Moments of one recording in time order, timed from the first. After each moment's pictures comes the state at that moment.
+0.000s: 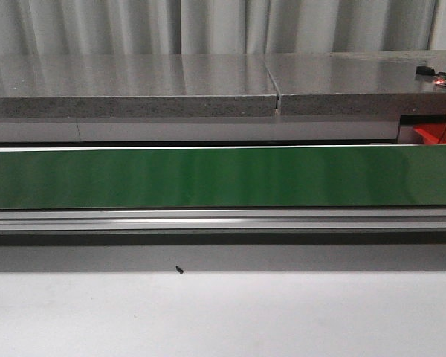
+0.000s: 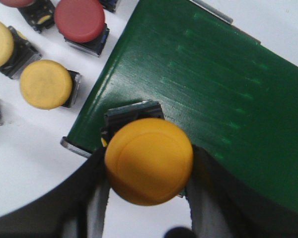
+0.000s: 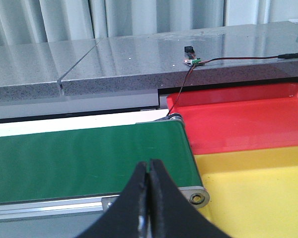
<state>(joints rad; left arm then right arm) 0.28 1.54 -1.23 -0.10 0.98 -0.15 -0.08 -0.01 0.03 -0.07 0.08 0.18</state>
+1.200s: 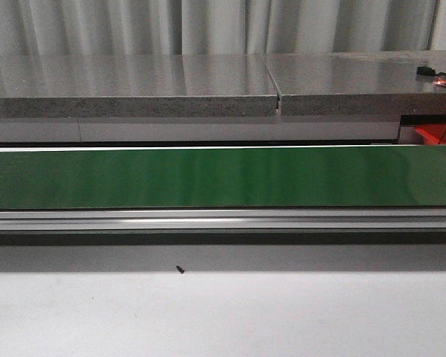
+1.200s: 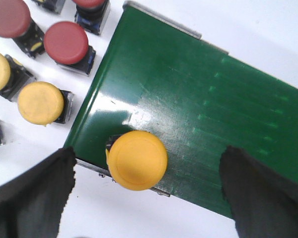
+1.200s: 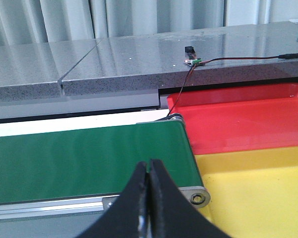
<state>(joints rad) 0.25 1.45 -1.24 -0.09 0.98 -0.12 -0.08 -0.01 0.03 -0.07 0.08 0.18</state>
